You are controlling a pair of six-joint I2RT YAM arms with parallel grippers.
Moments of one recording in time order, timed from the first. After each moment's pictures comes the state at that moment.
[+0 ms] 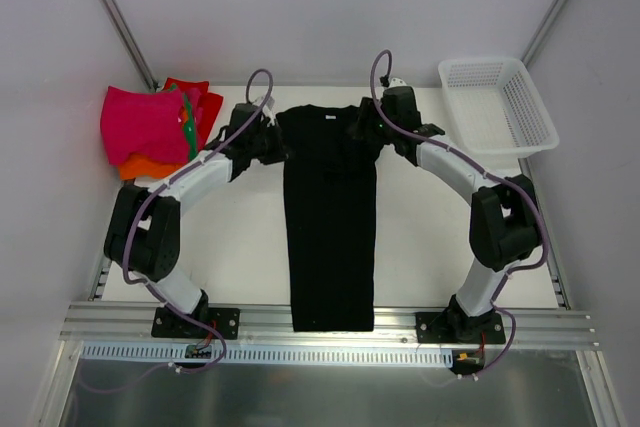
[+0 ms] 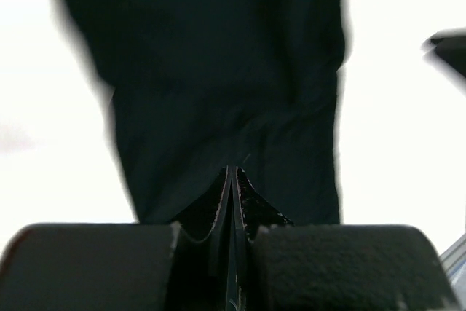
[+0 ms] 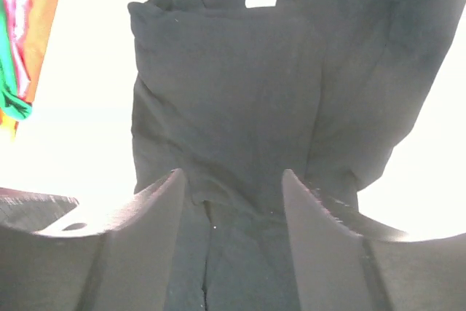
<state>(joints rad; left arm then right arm) -0.36 1.62 1.06 -0.12 0.23 -0.56 0.44 1.78 1.34 -0.15 -0.07 0.49</state>
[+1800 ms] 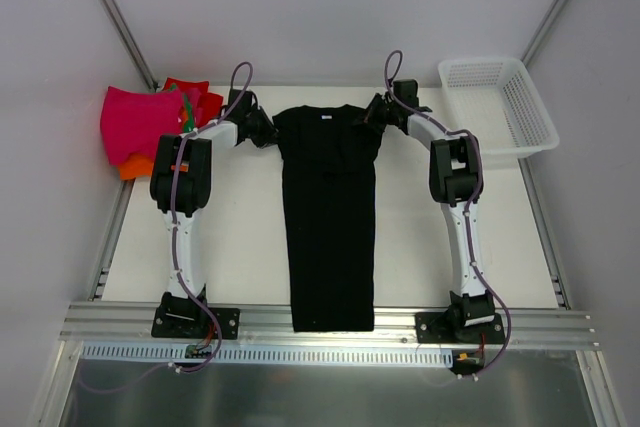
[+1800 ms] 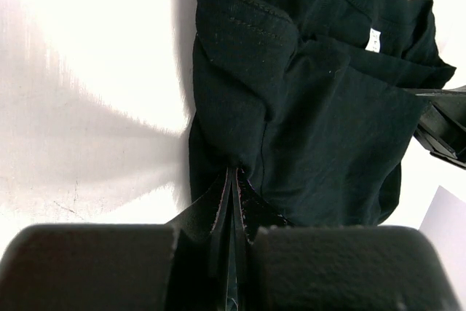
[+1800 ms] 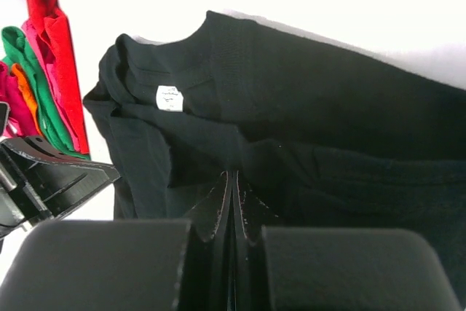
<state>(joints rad) -0.16 2.21 1.55 -0.14 0.35 -0.77 0.21 2.58 2.07 -0.20 -0.58 0.73</state>
